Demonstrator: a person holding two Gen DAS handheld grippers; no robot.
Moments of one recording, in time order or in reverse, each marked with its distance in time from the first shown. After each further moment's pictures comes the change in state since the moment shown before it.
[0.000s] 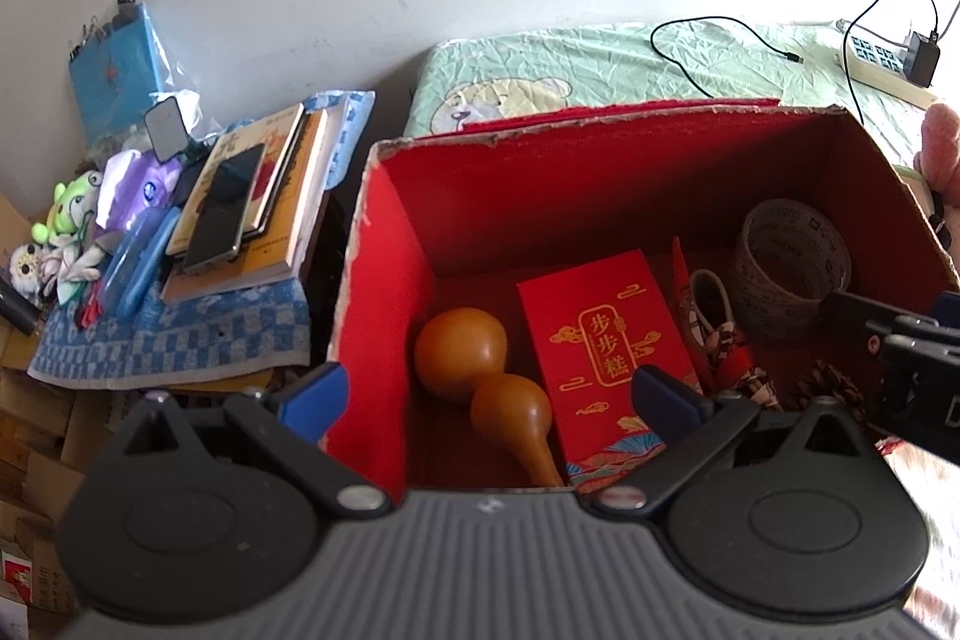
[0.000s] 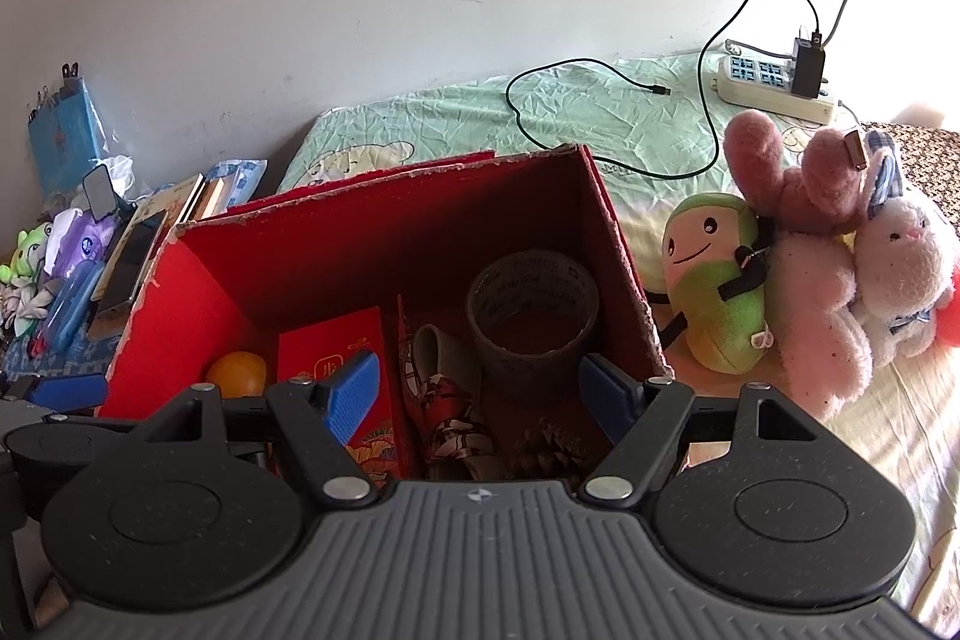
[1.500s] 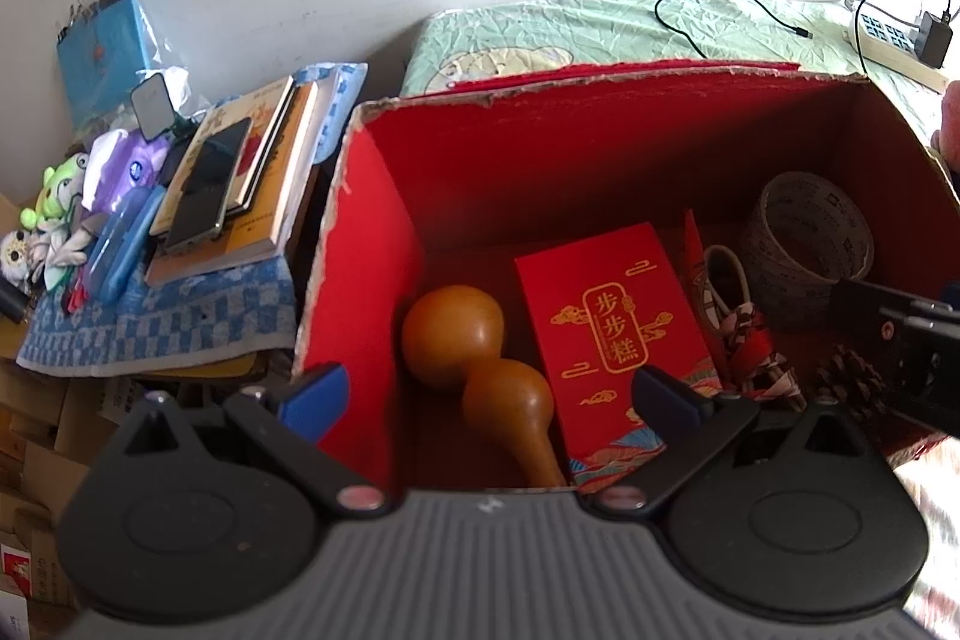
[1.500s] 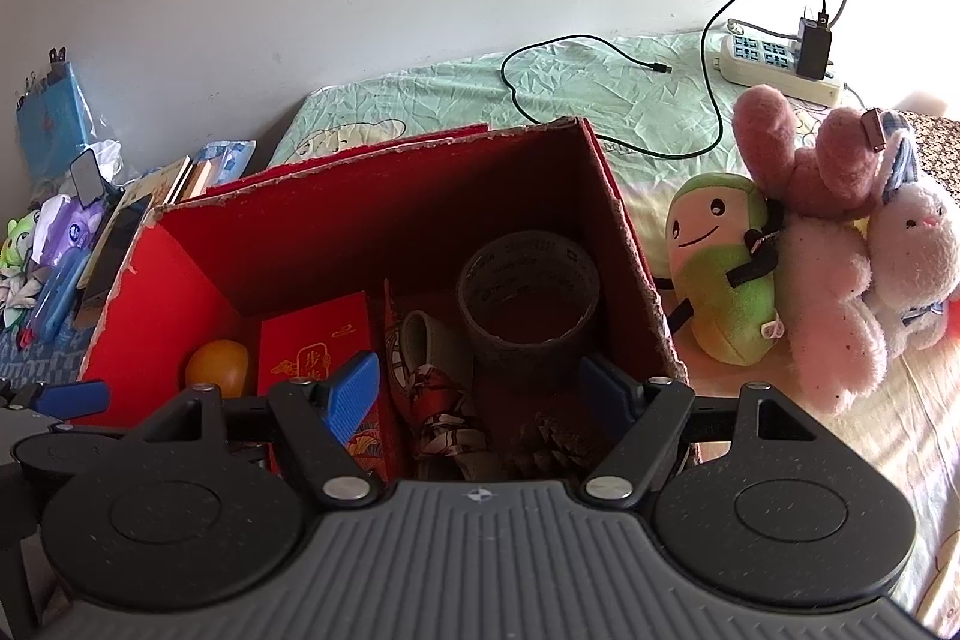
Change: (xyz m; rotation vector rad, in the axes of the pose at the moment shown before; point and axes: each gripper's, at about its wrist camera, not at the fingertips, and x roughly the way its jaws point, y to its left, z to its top) left arm 0.024 0.000 -0.003 0.008 0.042 -0.009; right arm 0.018 -0.002 0.001 -0.003 0.039 -0.008
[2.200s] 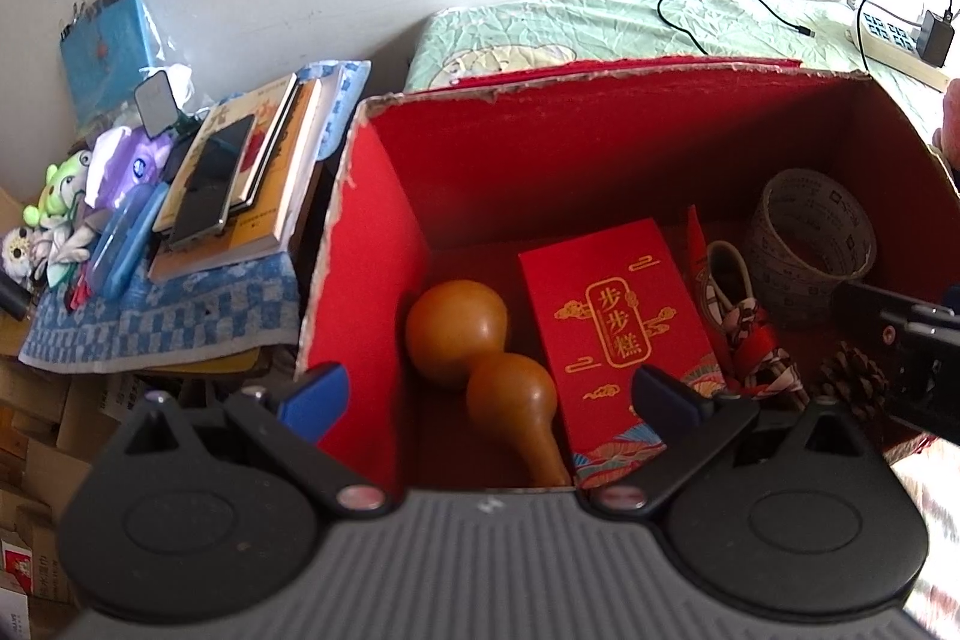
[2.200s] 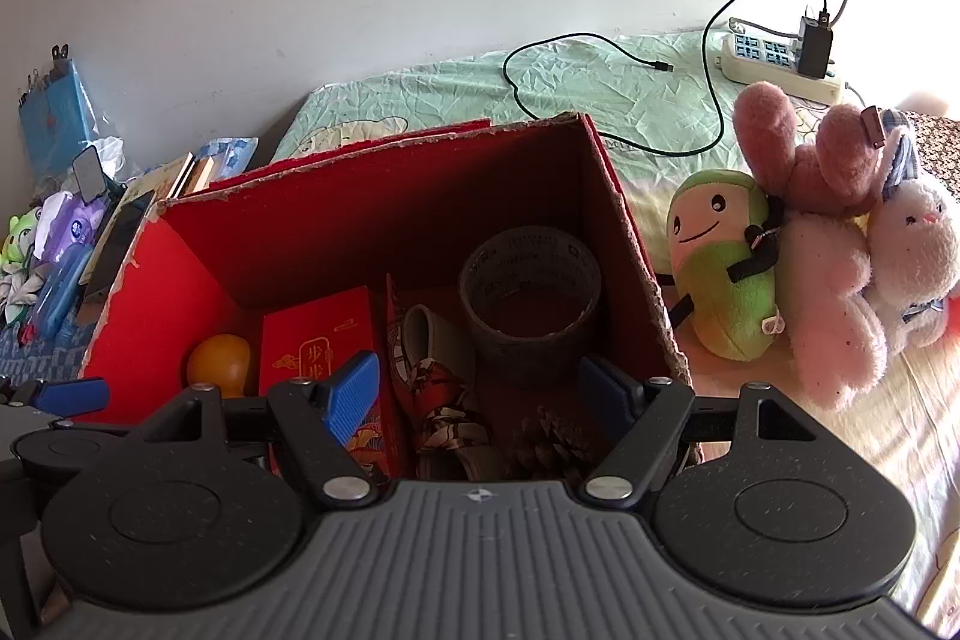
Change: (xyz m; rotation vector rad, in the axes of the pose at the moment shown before) left arm -0.001 0.002 -0.002 0.000 0.002 0.001; right arm -0.002 0.001 -0.002 -0.001 0.002 0.003
